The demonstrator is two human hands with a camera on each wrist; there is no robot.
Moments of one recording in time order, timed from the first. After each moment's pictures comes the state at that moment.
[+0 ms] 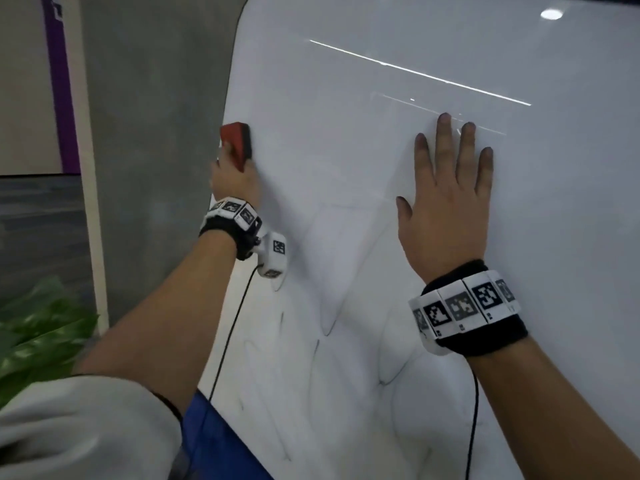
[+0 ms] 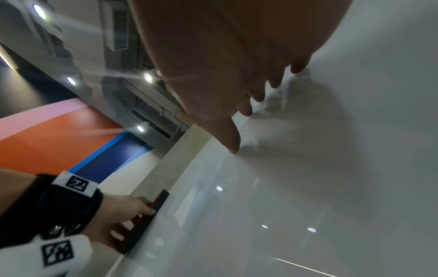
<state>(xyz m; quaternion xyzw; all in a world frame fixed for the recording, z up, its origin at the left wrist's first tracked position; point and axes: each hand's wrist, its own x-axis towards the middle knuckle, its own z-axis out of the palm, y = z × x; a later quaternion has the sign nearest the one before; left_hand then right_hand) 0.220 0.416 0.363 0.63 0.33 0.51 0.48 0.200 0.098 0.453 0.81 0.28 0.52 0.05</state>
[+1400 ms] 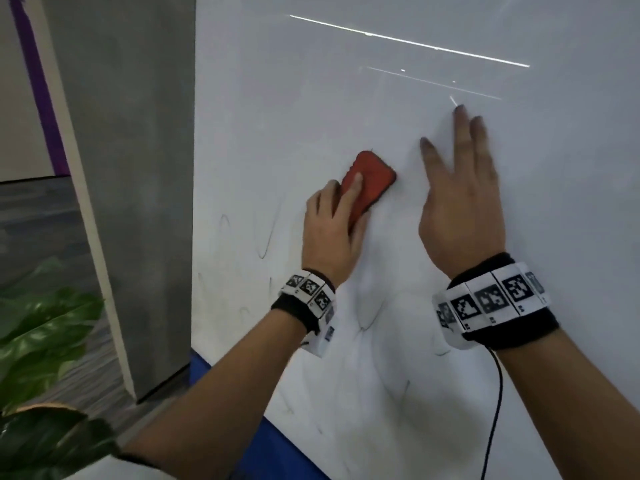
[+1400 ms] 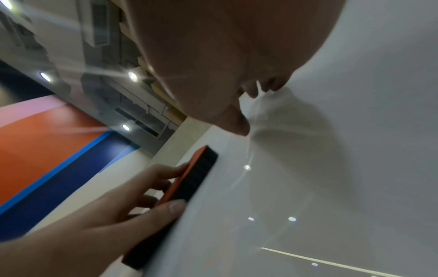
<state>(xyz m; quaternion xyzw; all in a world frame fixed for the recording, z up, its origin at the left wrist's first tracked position) 0.181 0.167 0.314 0.76 0.02 0.60 0.24 0.182 0.006 0.432 0.81 0.31 0.50 -0.02</state>
